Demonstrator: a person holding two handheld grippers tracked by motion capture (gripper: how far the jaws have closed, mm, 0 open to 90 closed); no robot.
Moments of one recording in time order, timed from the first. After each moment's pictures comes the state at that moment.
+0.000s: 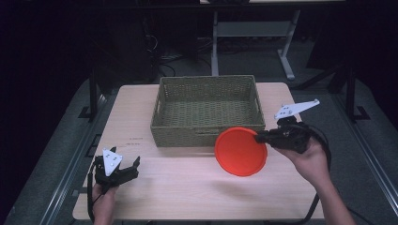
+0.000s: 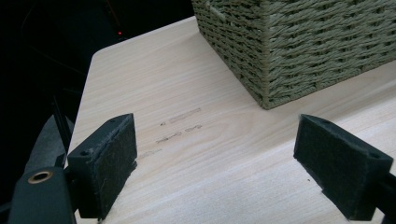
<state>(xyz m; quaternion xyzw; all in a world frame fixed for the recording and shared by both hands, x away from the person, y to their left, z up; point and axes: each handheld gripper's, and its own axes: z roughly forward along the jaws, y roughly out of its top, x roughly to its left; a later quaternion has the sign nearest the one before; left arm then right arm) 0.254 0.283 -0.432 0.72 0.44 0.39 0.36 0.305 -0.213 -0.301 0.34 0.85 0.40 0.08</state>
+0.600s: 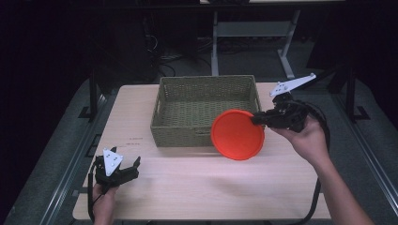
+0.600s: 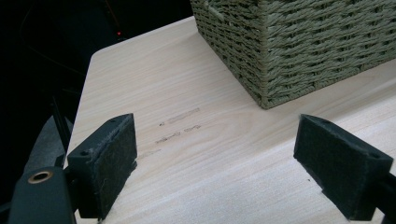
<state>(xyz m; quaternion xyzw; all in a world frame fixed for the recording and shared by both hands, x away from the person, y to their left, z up) 0.254 0.283 -0.432 0.72 0.44 0.39 0.36 0.334 -0.199 -0.257 0.33 0.86 0.39 0.09</state>
